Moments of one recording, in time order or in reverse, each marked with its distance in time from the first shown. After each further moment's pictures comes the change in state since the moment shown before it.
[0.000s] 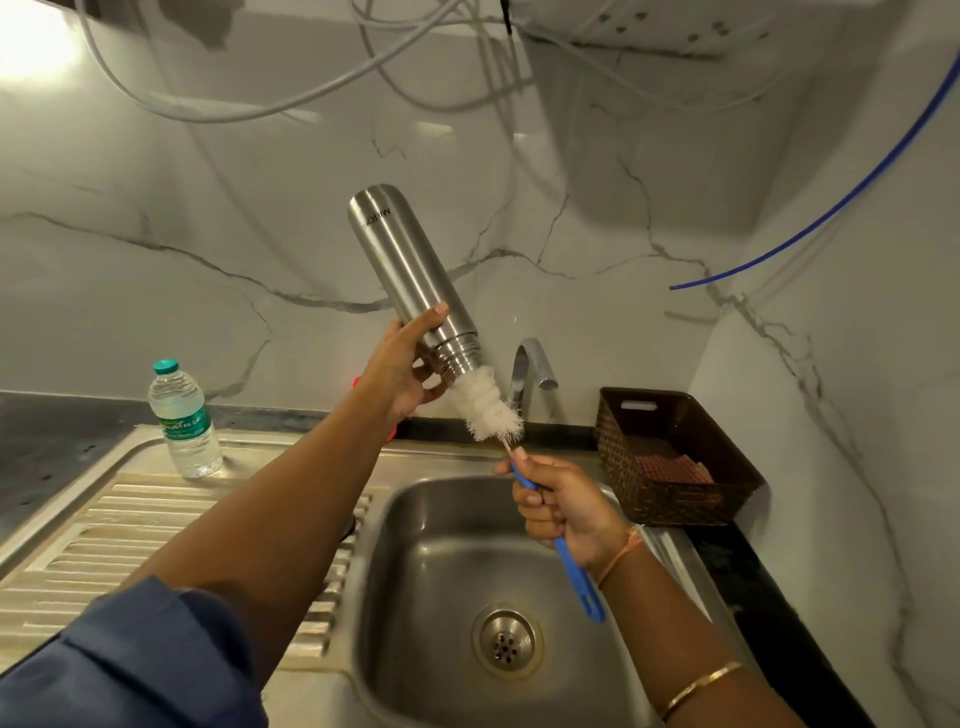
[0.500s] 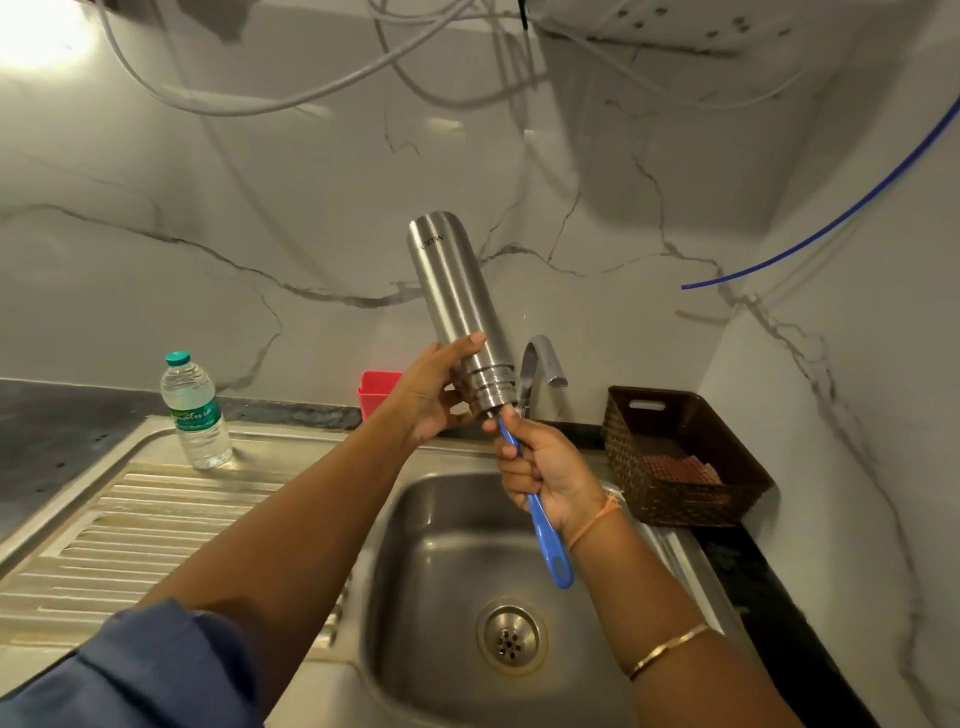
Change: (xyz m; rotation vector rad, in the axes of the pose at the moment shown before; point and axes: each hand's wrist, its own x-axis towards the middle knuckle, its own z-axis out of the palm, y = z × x) left_hand -0.014 -0.024 0.004 0.026 -0.103 -0.066; right_hand 0.021 -0.015 0.033 0.219 0.016 0.018
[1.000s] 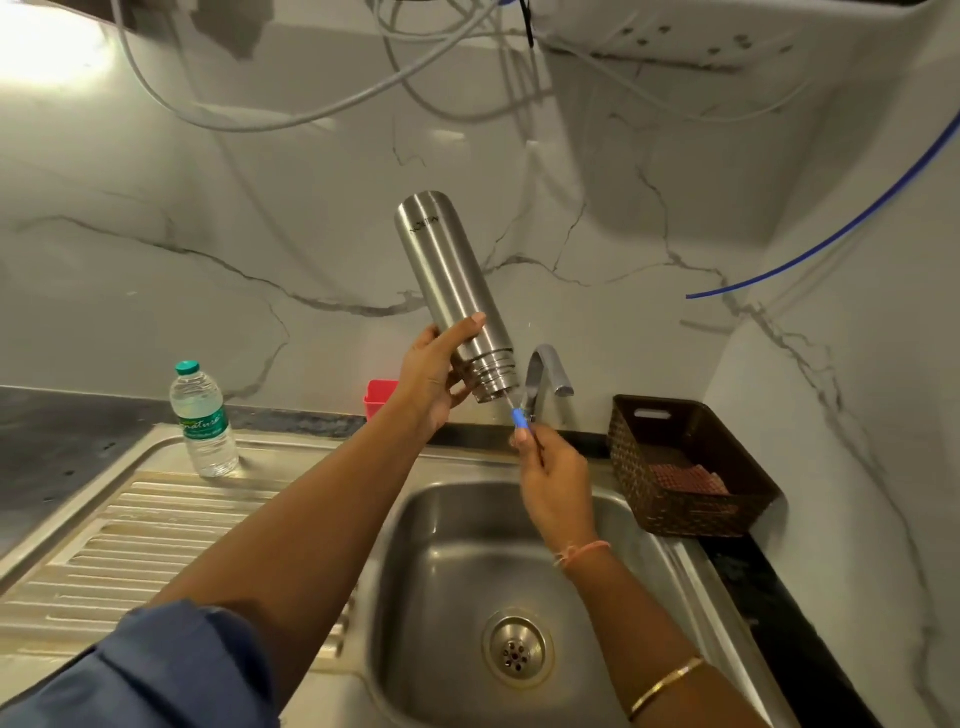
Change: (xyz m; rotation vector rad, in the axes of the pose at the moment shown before) left_hand 0.001 0.018 0.007 -0.003 0.129 0.149; right_hand 0.006 0.026 -0.008 -0.986 0.492 -0.684
